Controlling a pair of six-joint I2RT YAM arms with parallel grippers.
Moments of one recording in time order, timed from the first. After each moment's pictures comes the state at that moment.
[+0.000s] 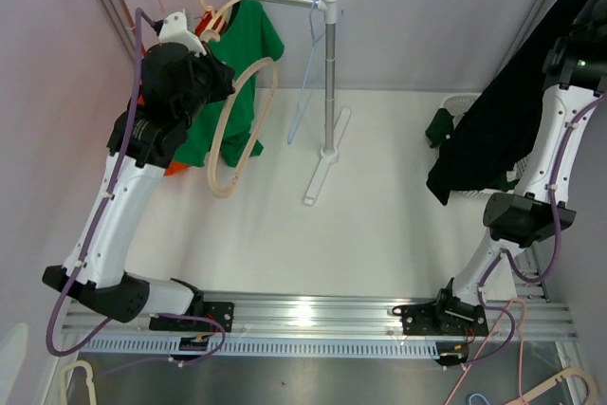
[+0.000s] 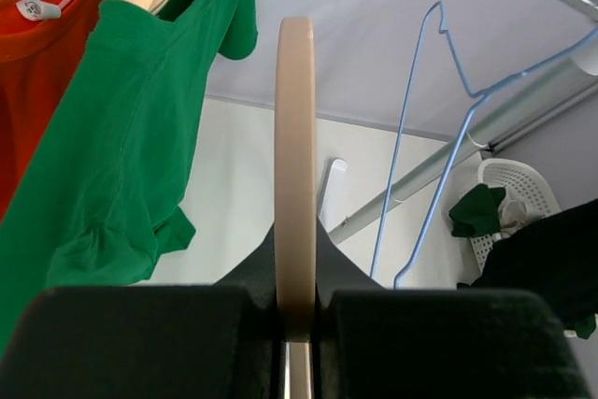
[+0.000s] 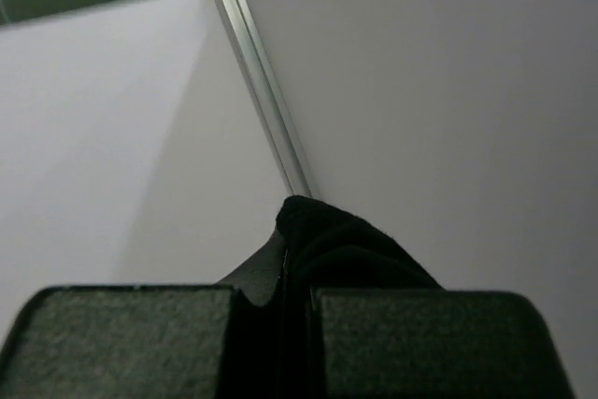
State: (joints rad) left arm -0.41 1.34 1.81 -0.67 -0.23 -0.44; right arm -0.30 1.93 2.53 0.22 0.27 0.20
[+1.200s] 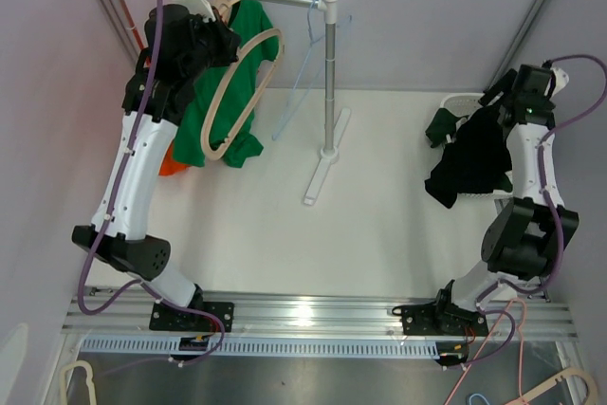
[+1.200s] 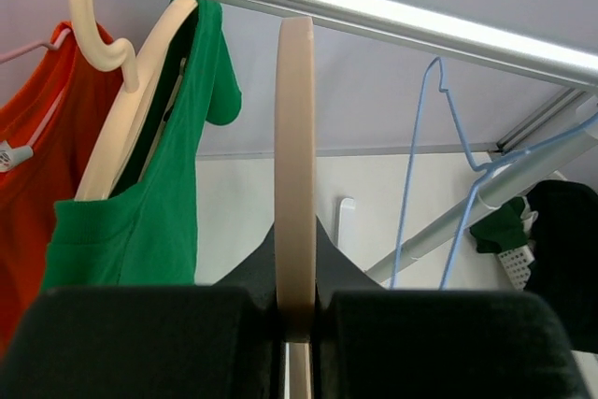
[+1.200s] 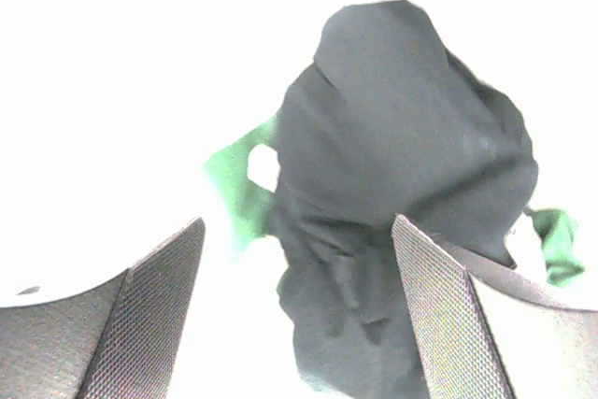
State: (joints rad) left arm -0.29 1.60 2.07 -0.61 -0.01 -0.28; right arm -0.29 1.65 1.53 -0.46 0.20 0.46
